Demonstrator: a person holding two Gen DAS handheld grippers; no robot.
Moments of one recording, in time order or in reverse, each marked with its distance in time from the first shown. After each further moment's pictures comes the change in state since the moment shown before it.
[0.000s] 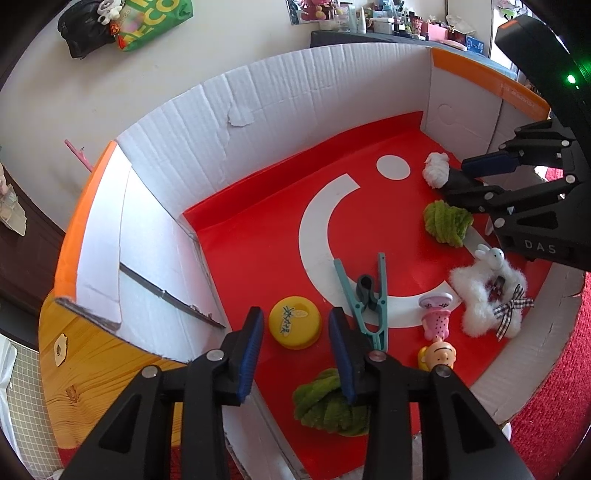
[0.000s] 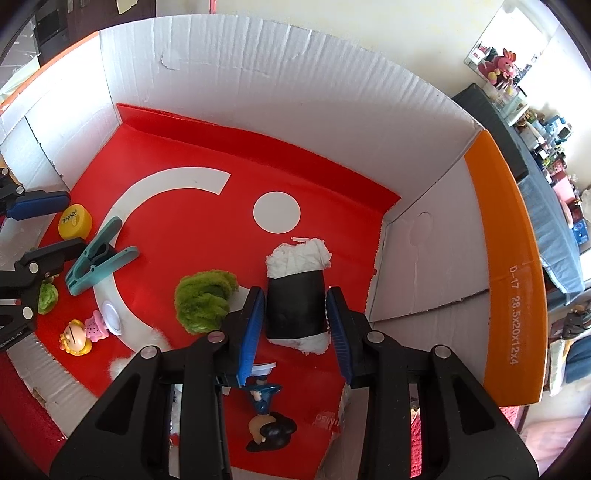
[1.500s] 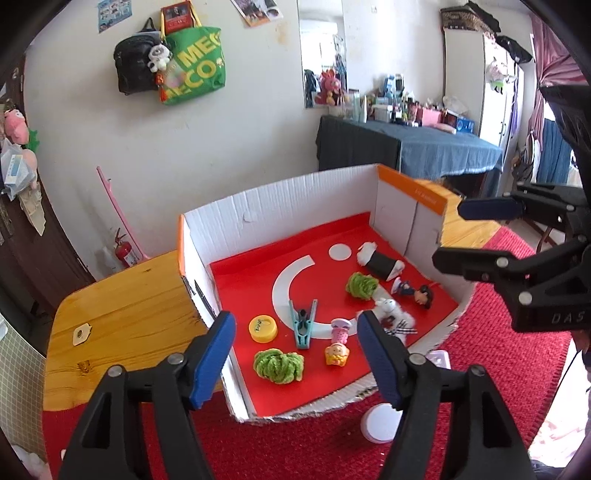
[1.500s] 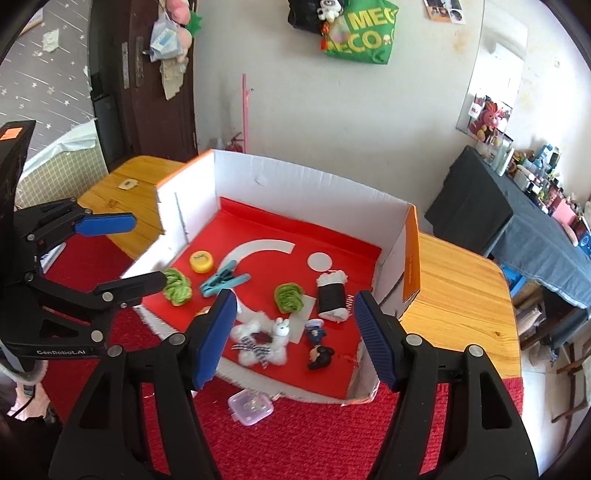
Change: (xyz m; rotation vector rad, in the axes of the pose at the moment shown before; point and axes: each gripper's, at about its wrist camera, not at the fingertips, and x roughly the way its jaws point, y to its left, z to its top) left arm -0.124 -0.014 -0.021 -0.123 -0.327 -0.030; right arm -0.145 0.013 -0.069 0.035 -0.379 0.131
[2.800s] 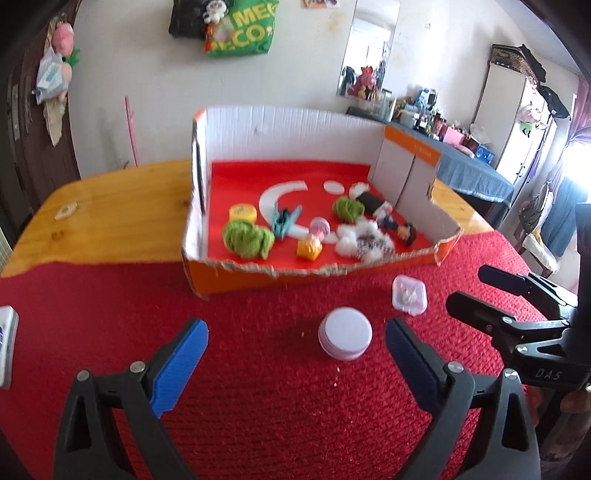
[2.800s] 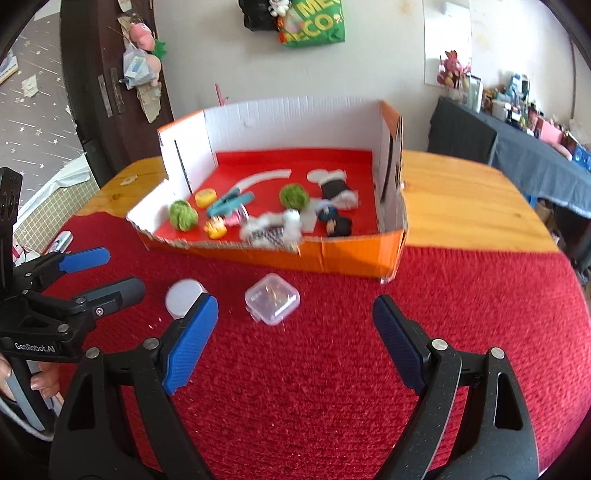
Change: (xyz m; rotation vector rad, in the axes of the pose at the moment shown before) left arm 0.007 -0.019 -0.095 -0.257 0.061 -0.038; right arm 0.002 0.005 -0.123 0.236 -0.023 0.024
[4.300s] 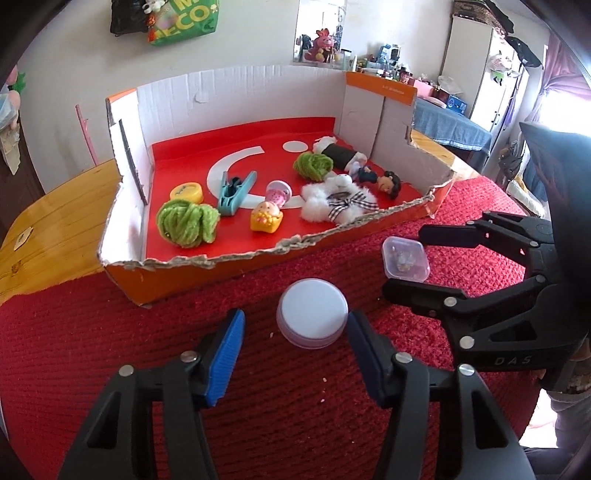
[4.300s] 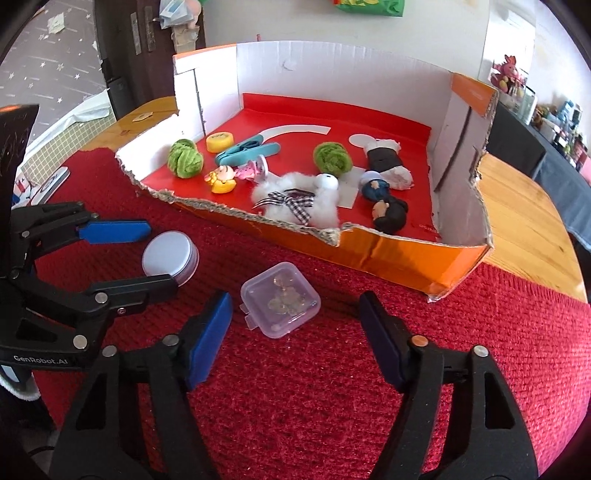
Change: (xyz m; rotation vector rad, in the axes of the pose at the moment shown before) left arm 0.045 -0.020 -0.001 0.176 0.106 -0.066; right arm 0.059 0.014 0.006 -0.201 0.147 0.054
